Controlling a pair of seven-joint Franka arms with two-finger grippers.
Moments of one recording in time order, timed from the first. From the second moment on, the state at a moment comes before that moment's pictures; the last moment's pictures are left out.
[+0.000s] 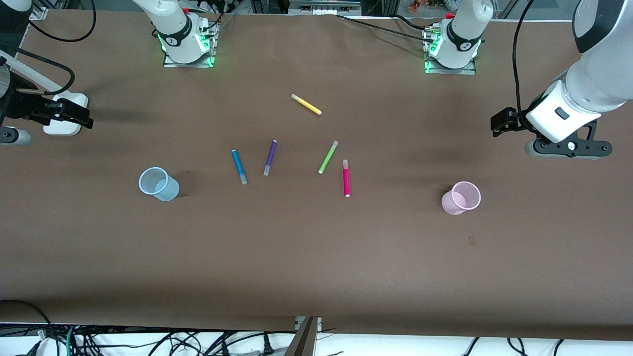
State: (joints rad) left arm -0.16 0.13 0.00 -1.50 0.03 1.49 -0.10; right arm -0.02 0.08 0.02 -1.52 -0.01 1.49 0.07
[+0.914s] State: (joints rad) left arm -0.16 0.12 0.00 -1.51 0.03 1.49 -0.10; right arm -0.02 0.13 0.03 -1.52 -0.01 1.54 0.07
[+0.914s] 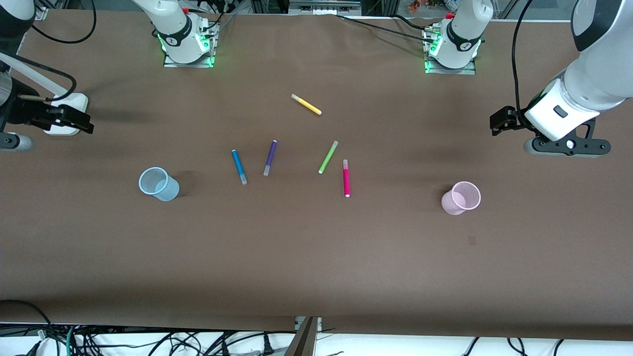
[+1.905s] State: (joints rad) left arm -0.16 0.12 0.00 -1.51 0.03 1.49 -0.10; right arm 0.11 0.45 0.03 -1.52 -0.02 1.75 0.07
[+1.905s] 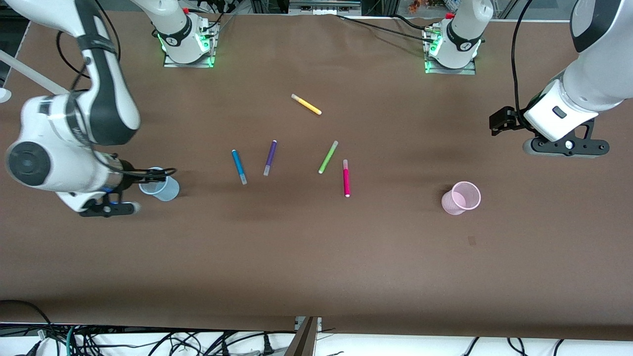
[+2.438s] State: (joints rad) left arm -0.16 0.12 0.00 -1.52 0.03 1.49 -0.10; right arm 0.26 0.54 0.03 -1.57 -0.03 1.90 0.11
